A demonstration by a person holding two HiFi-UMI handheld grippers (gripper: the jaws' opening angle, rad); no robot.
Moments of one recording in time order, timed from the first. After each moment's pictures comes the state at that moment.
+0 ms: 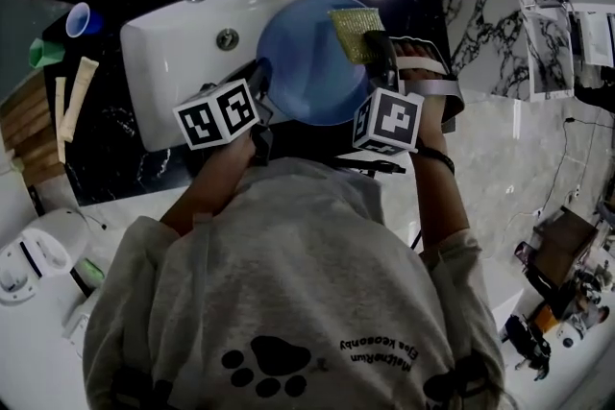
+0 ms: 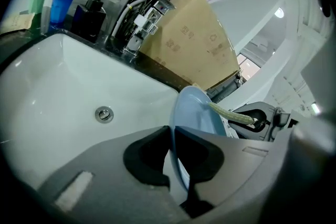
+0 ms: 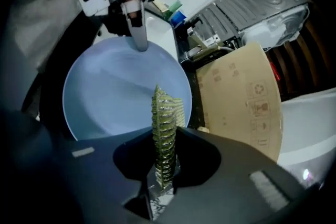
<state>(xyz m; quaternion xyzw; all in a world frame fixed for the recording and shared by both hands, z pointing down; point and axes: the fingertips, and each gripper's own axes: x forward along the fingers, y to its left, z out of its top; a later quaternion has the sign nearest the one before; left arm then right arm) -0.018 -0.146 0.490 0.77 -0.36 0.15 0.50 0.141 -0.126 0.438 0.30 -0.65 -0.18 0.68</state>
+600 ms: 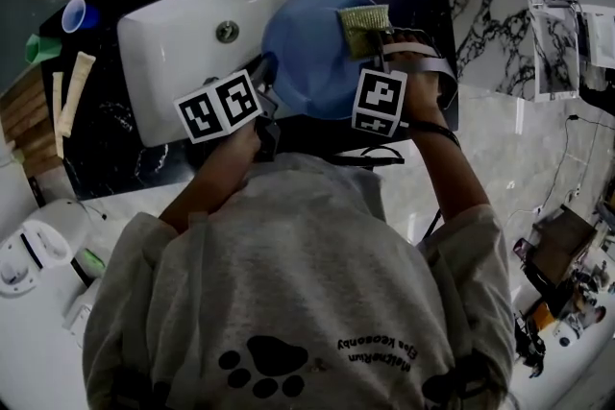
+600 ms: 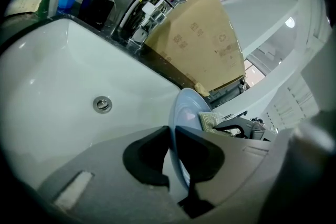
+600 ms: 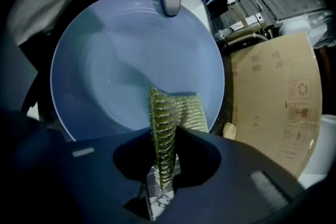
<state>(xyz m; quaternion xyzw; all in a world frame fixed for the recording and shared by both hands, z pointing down) -0.007 -0.144 0.498 0.74 -0.37 0.14 0.54 0.175 -0.121 0.510 0.18 -0.59 -0.16 0.77</state>
